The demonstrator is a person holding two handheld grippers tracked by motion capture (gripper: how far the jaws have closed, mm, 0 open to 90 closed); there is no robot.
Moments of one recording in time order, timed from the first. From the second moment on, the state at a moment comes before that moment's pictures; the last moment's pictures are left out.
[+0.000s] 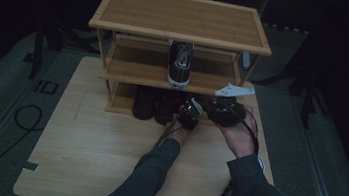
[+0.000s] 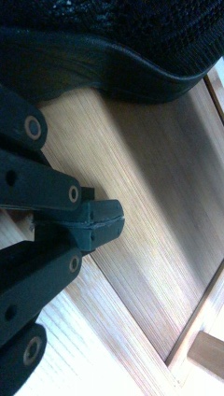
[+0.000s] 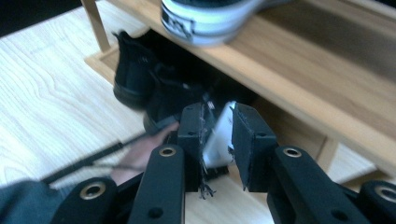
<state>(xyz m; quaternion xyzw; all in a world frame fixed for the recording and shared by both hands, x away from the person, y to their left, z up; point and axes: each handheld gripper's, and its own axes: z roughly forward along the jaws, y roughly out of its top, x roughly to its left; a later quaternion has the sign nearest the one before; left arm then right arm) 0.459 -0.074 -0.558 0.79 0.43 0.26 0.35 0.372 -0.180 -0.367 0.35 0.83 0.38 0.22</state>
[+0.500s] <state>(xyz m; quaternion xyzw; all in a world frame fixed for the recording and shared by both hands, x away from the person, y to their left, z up) 0.458 -0.074 -0.558 0.79 0.43 0.26 0.34 0.355 -0.238 -0.386 0.40 0.82 0.35 0.23</state>
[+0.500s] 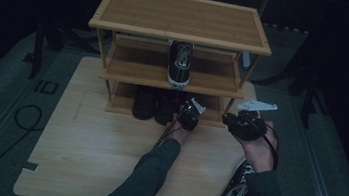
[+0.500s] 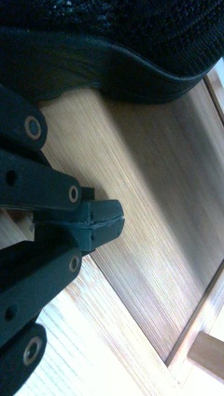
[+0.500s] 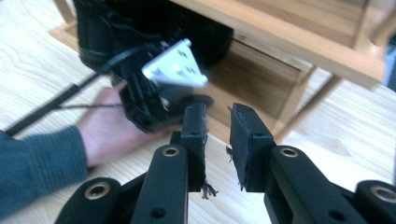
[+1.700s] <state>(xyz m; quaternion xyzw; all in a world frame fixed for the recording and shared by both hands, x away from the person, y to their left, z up) 0.458 -0.074 -0.558 0.79 0.43 0.26 0.34 0.319 -0.320 -0.475 0.52 0.78 0.26 0.22</state>
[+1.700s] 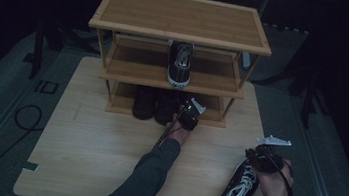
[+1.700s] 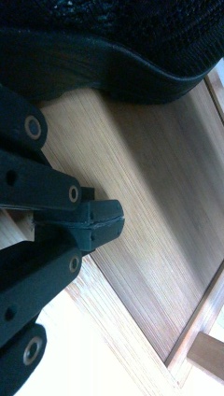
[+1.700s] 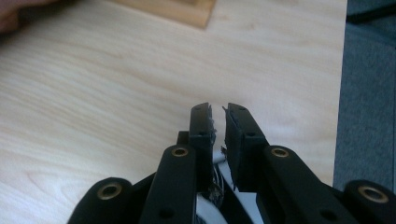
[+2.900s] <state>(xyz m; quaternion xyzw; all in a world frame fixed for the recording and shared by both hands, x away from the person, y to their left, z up) 0.458 -0.074 -0.558 0.79 0.43 0.26 0.34 0.299 -0.335 -0.491 0.54 0.78 0.25 0.19</state>
